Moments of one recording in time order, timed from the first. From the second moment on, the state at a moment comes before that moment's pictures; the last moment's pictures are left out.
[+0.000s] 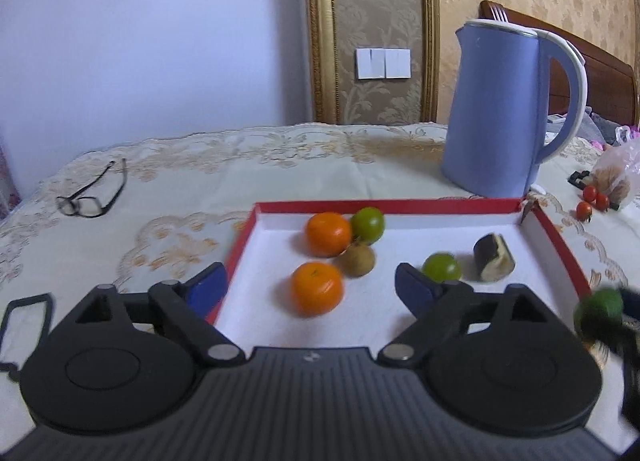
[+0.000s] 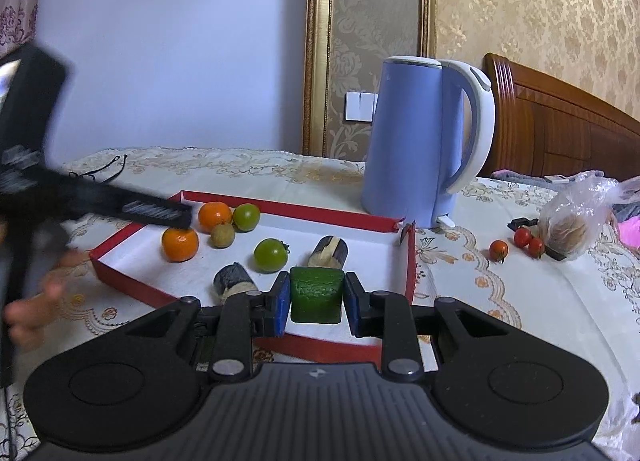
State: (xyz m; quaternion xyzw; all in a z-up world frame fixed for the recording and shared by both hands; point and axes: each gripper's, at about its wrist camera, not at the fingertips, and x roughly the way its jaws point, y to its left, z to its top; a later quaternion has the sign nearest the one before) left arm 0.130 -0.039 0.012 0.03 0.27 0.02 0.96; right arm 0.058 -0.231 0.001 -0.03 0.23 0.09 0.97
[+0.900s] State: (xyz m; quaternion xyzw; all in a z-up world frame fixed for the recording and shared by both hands) left arm 0.044 -0.030 -0.016 0.04 0.27 -0.02 0.96; right arm 0.176 -0.244 -0.021 -0.01 0.28 0.03 0.96
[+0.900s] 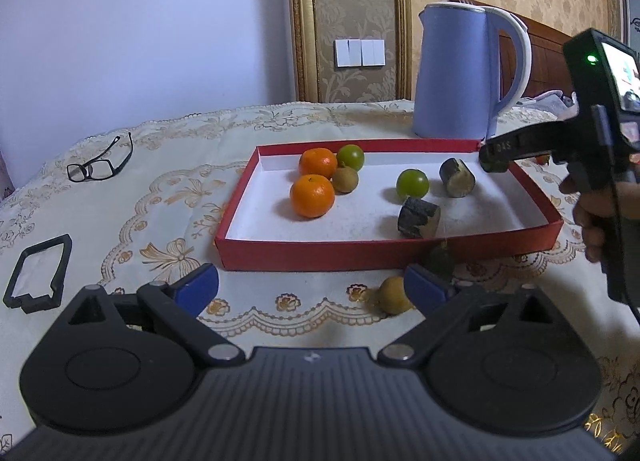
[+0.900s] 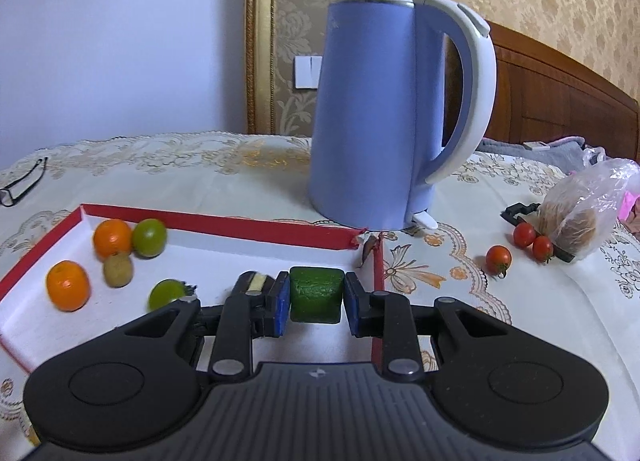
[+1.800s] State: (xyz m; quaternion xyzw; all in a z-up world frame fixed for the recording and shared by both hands) left arm 0.037 -0.027 -0.016 0.04 0.27 -0.03 0.96; right arm 0.193 -0.238 -0.030 -0.02 0.29 0.01 0.96
